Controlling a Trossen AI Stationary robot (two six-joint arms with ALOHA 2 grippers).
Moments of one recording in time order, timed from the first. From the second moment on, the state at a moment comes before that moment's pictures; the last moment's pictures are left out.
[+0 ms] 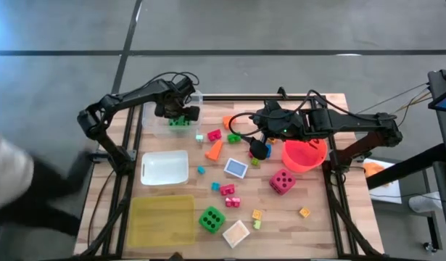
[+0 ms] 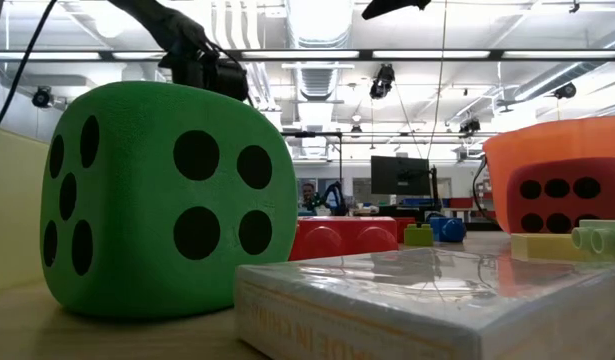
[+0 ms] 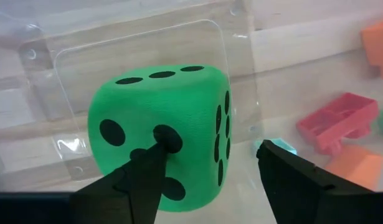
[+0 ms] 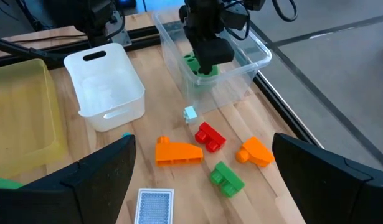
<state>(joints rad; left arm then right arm) 0.69 1.66 1.25 -1.01 0.01 -0.70 0.06 1.41 1.53 -0.77 0.38 0.28</state>
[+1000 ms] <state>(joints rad) 0.56 1.26 1.26 -1.03 0.13 -0.59 -0.06 1.47 1.53 -0.93 0.19 0.10</state>
